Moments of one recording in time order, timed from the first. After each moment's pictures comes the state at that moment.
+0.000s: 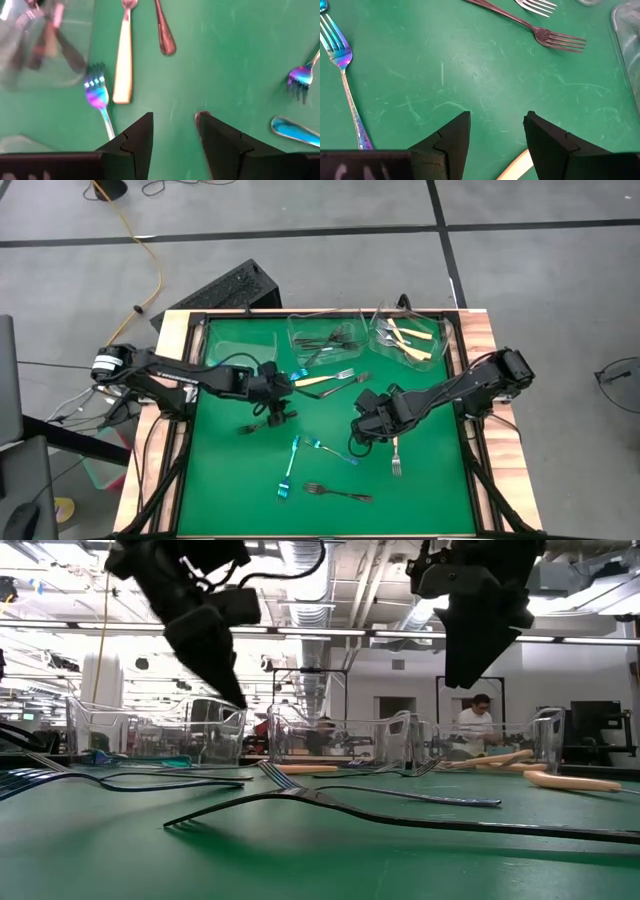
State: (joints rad) left arm 0.00 1.41 0.83 -0.41 -0.21 -0.16; right arm 0.32 1.67 1.29 -1.06 0.45 0.99
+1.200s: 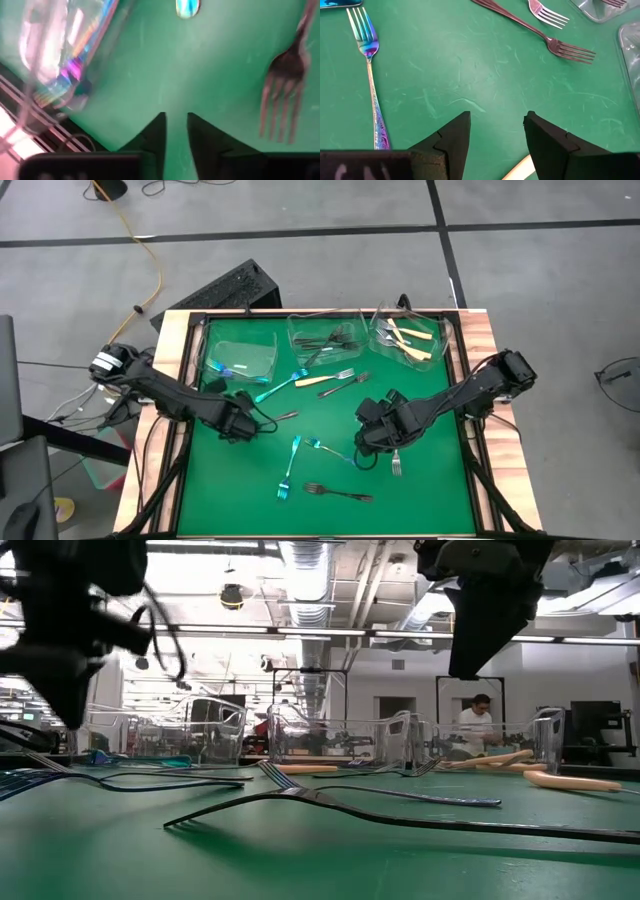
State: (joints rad) left arm -0.35 1.41 0.82 -1.21 -0.36 -0.86; right arm 0.39 1.67 1.29 -1.03 0.50 0.96
